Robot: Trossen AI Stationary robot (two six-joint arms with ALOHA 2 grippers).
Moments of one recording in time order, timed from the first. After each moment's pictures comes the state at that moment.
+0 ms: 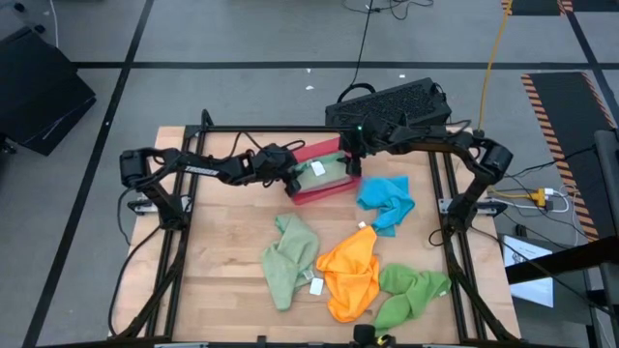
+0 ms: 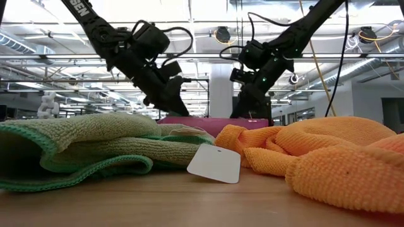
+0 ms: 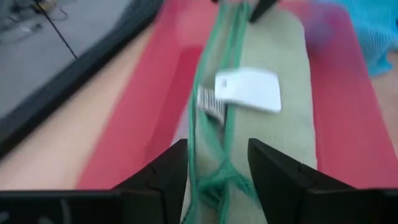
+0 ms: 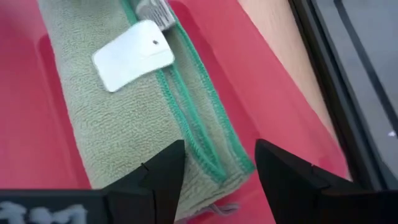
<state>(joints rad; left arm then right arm) 0.34 1.64 0.80 0.21 -0.13 -0.09 -0.62 1.69 1.00 -0.15 -0.25 -0.44</state>
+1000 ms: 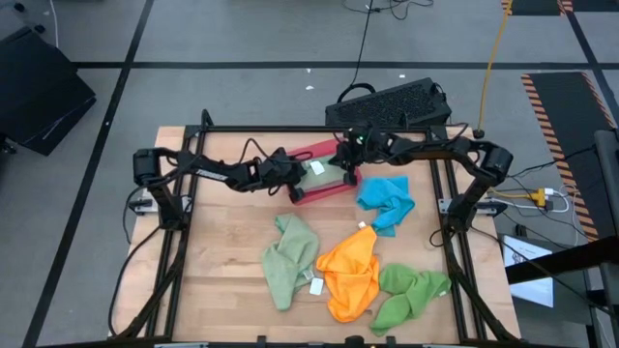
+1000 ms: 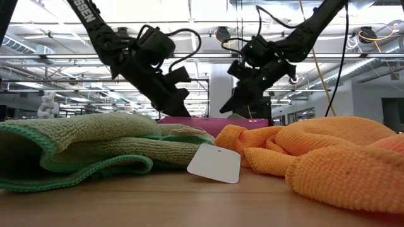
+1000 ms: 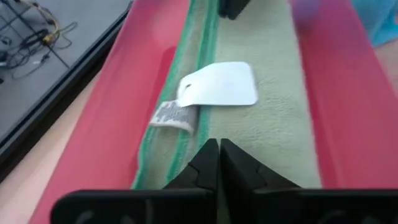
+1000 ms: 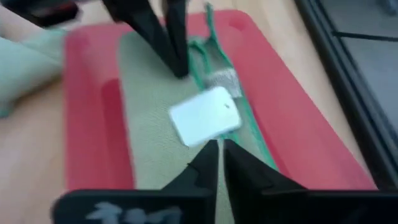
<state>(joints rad) 0.29 1.74 0.81 0.32 -0.18 0.05 -0.55 1.69 0.88 0.14 -0.36 -0.42</state>
